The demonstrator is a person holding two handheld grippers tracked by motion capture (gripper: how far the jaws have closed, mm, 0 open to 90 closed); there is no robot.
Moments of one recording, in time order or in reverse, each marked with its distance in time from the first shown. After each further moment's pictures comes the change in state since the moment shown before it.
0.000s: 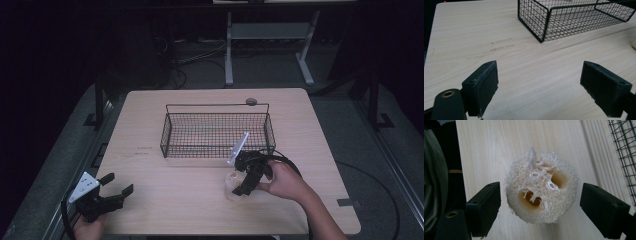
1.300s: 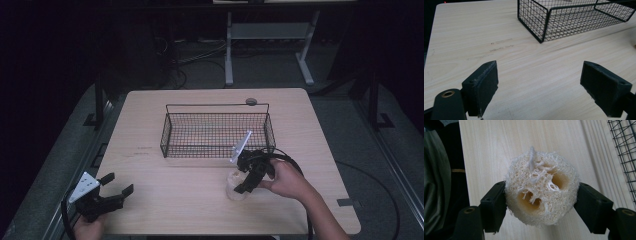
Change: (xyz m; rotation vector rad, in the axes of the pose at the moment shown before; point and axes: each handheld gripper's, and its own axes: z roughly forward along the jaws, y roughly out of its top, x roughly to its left) left arm -0.001 0.000 0.000 -0.003 0.002 0.005; right arm -0.003 -0.005 -0.005 -0.009 0.018 0.009
